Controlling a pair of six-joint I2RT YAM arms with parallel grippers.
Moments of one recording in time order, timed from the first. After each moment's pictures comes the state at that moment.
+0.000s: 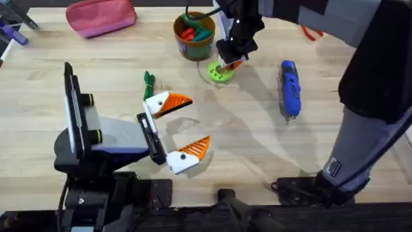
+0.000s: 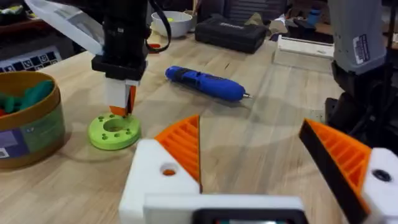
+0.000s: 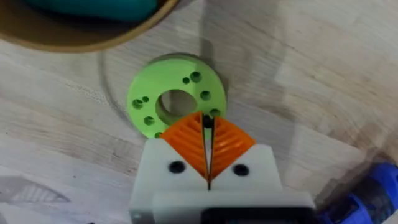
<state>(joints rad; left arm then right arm) 0.01 0.01 0.01 -0.12 1.14 0.03 0.48 2.11 1.74 -1.02 0.03 0.08</state>
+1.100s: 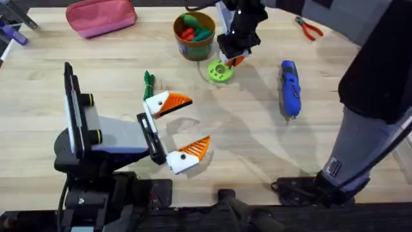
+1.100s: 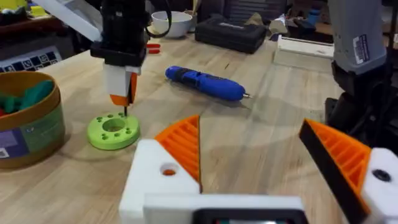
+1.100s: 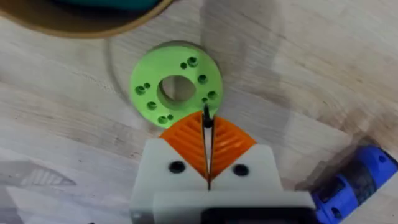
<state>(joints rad) 0.01 0.01 0.01 -0.12 1.14 0.03 0.48 2.11 1.83 -1.14 0.03 0.08</state>
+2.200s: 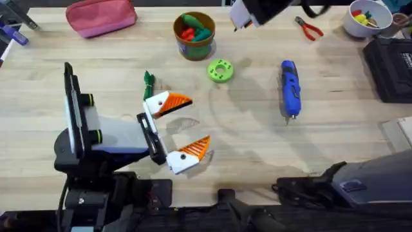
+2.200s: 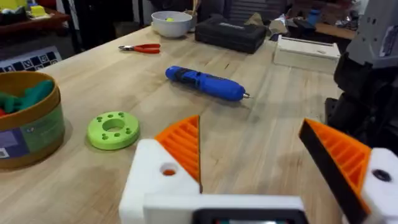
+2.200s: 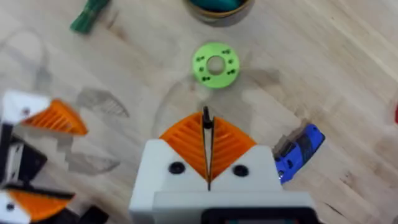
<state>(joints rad) 0.01 0.01 0.01 -0.12 1.14 0.03 0.62 1.67 1.98 -1.38 0.04 -0.07</state>
